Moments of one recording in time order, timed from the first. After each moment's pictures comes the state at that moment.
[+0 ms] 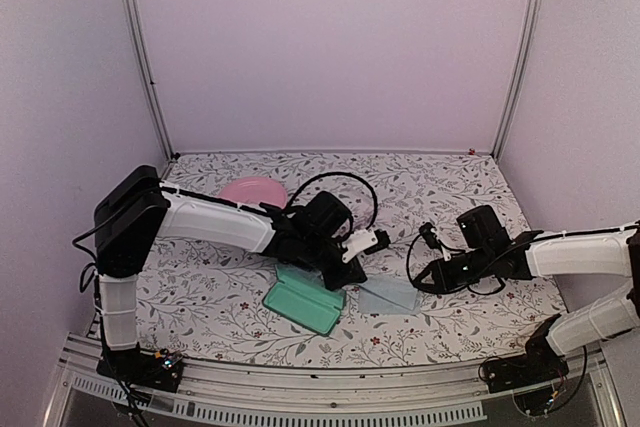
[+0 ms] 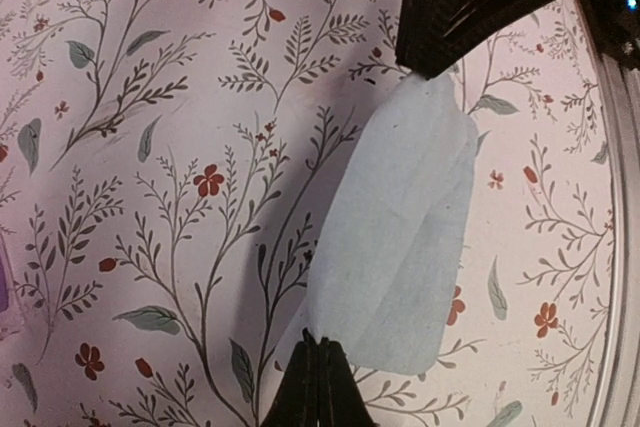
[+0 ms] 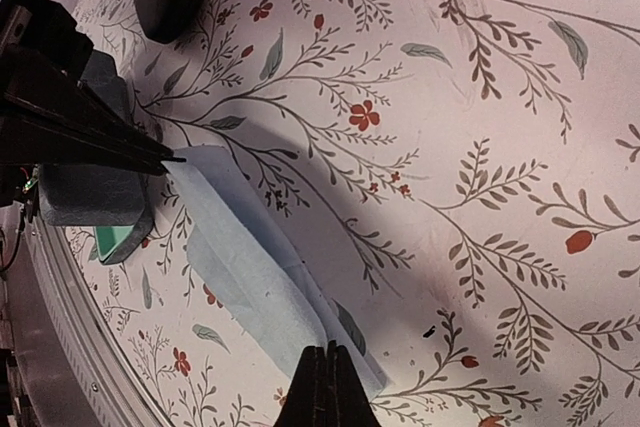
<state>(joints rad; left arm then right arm) -1.01 2.04 1.33 -0.17 0.29 0.21 0.58 1.29 0.50 -0.12 -0.41 0.31</state>
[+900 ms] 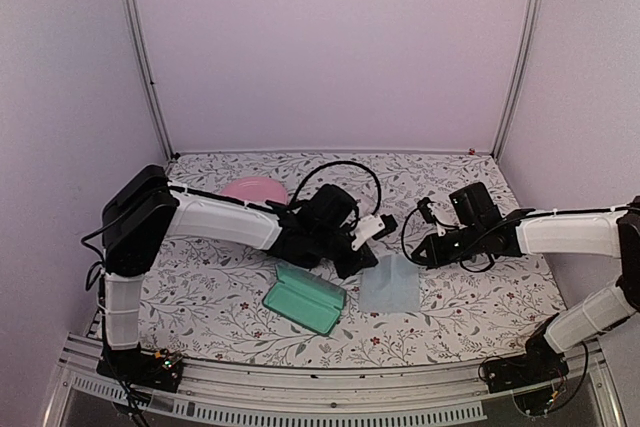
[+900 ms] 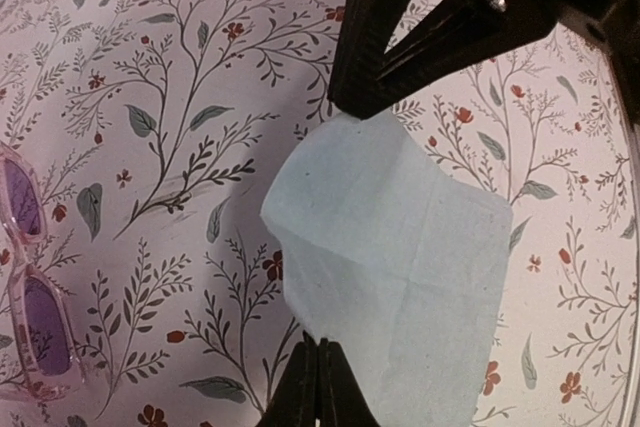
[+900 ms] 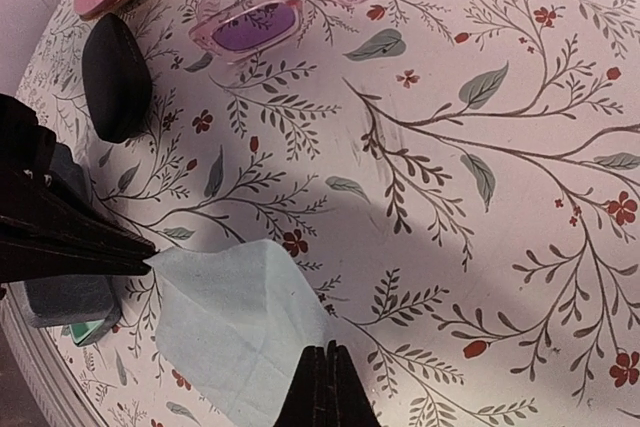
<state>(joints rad) -1.00 2.08 1.39 -0.06 0.24 0.17 0.55 1.39 0.68 -0.15 -0.28 0.28</state>
